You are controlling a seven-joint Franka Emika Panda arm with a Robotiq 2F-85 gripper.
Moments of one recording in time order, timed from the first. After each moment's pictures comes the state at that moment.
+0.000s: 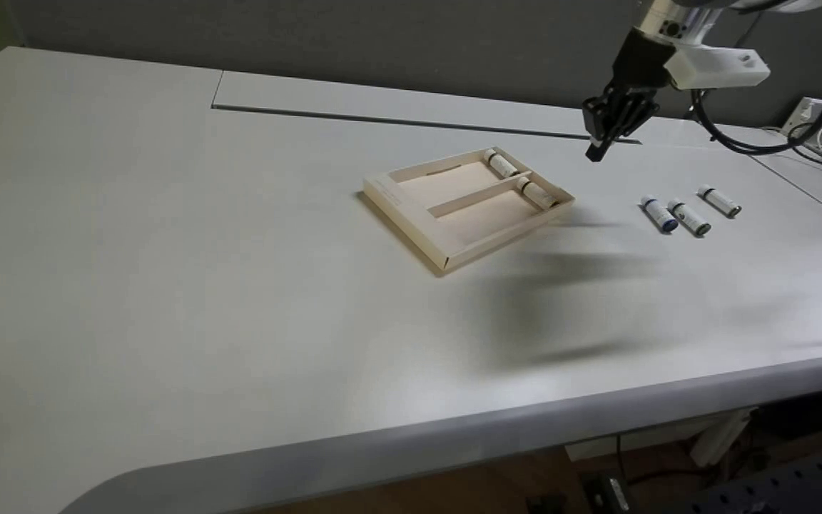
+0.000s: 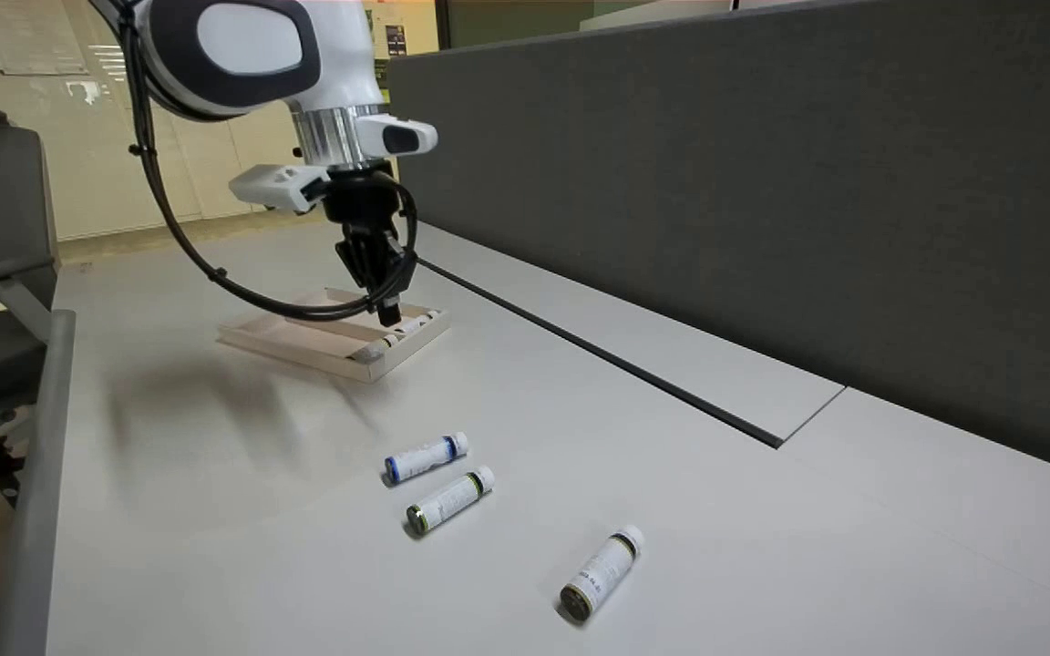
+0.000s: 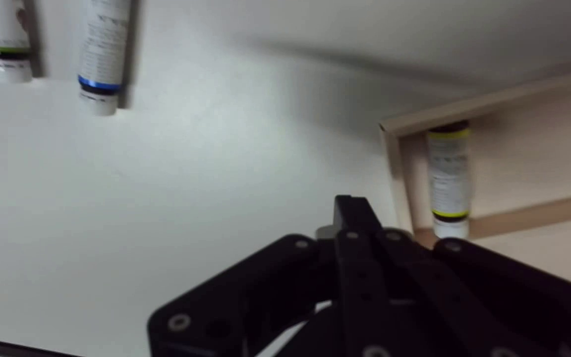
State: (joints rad) arm 0.01 0.45 -0.03 -2.15 -0.08 2.68 -0.11
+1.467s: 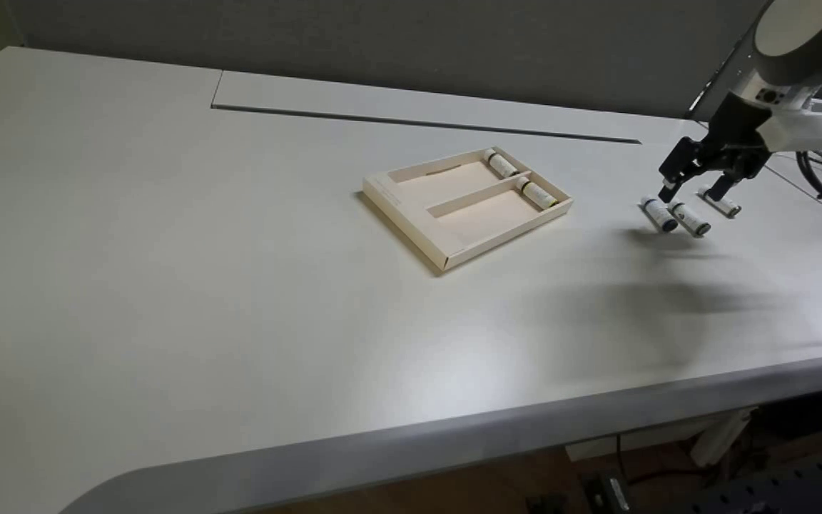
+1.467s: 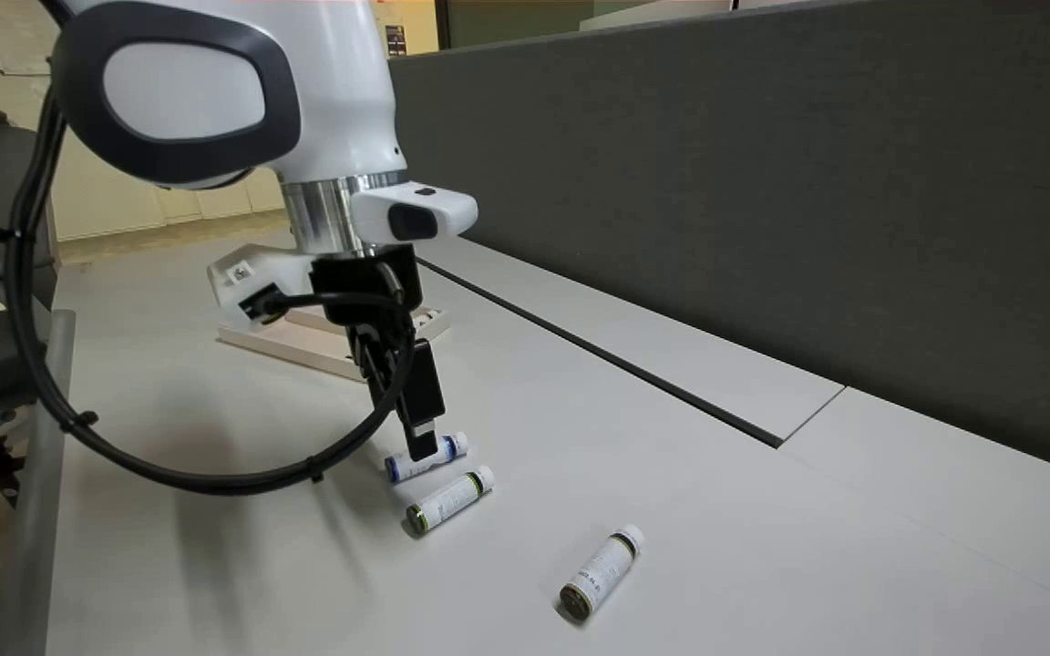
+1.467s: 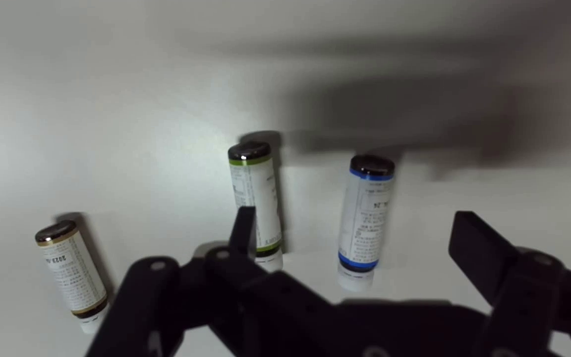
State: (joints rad) arm -0.15 0.48 -0.16 -2.26 -0.10 2.80 -0.12
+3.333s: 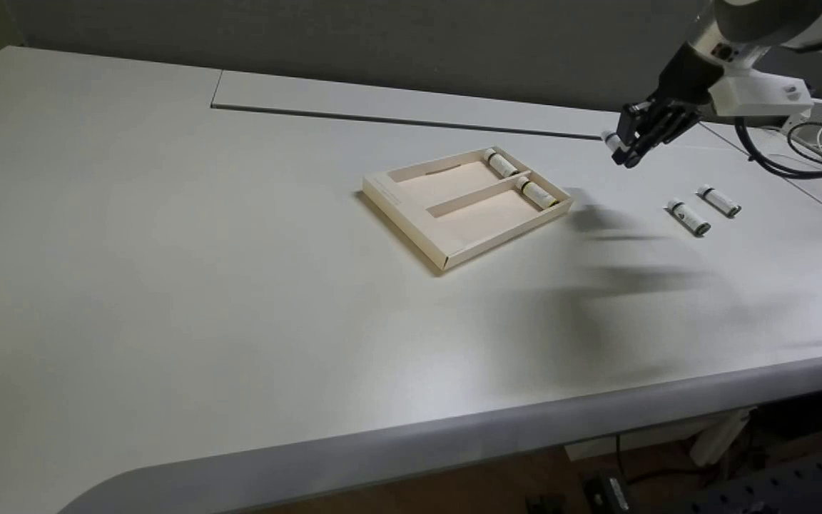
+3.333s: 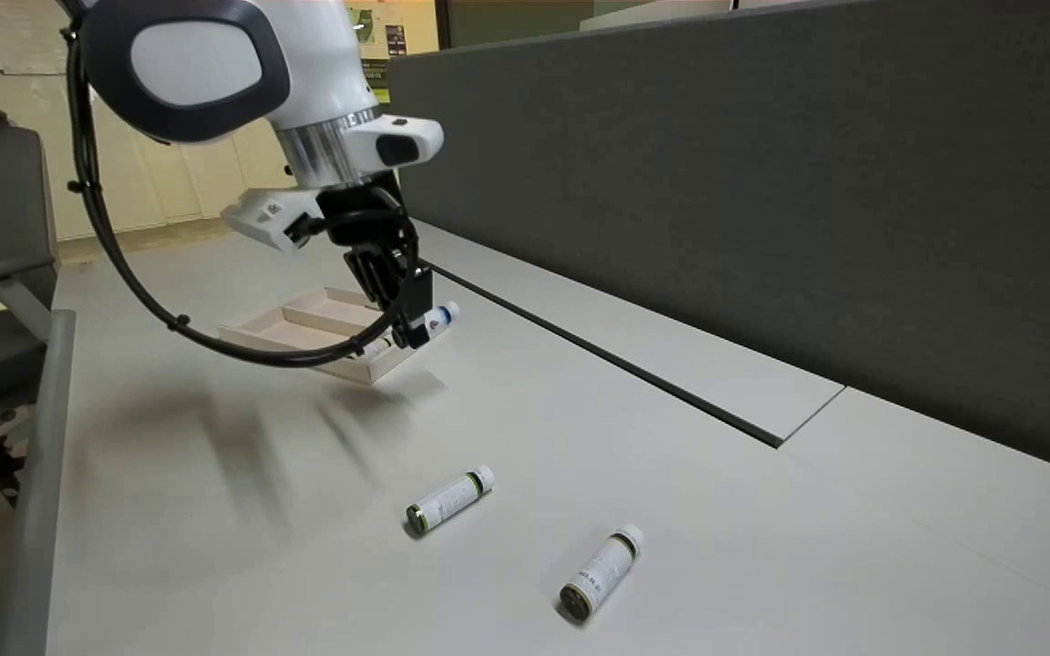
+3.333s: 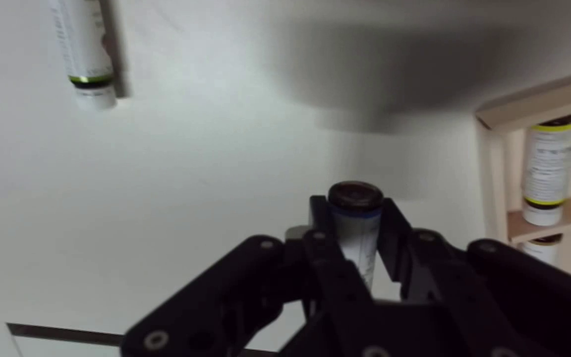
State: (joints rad) arm -0.13 0.42 0.01 -2.27 -0.04 2.92 -0.17
